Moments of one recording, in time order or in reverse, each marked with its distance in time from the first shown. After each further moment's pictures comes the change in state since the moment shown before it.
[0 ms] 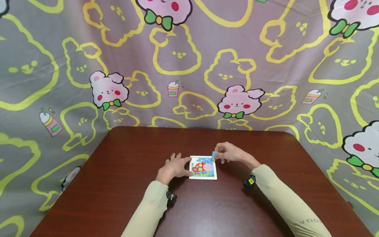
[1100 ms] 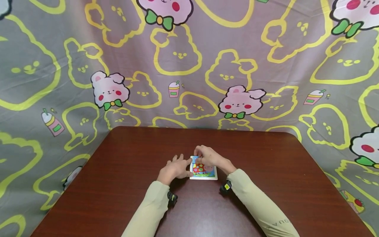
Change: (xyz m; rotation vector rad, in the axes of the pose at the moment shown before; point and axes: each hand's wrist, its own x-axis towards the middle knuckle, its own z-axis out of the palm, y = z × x) left_hand 0.004 0.003 -0.002 0.093 -0.088 -0.035; right_hand 0.042 -0.055 0.065 -0.267 0.116 -0.123
